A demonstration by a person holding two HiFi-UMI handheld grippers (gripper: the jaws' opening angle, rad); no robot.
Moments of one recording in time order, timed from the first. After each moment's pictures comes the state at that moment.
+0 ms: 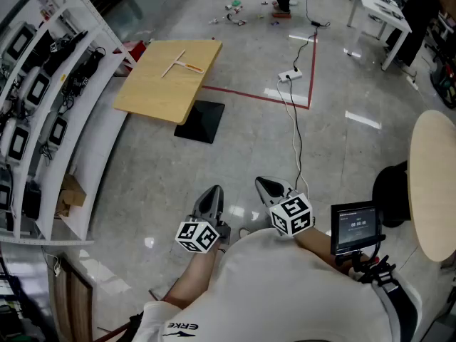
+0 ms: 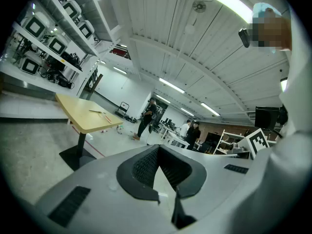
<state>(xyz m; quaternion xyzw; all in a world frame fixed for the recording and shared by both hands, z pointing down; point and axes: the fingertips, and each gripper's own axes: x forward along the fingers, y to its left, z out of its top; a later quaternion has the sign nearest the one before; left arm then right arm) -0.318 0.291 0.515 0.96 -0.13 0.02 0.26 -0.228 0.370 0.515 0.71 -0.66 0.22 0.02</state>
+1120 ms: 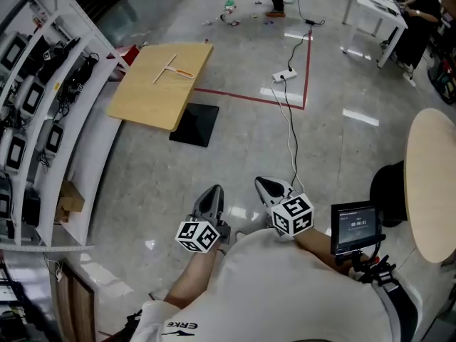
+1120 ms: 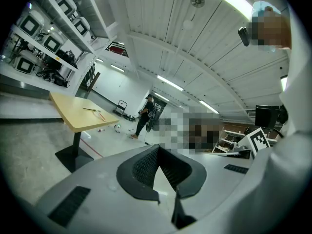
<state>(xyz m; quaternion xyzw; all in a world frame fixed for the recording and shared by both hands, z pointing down) -0.268 0.302 0.516 0.96 -0.12 0.03 0.25 -0.181 0.382 0.514 0.72 -0.66 0.23 -0.01</state>
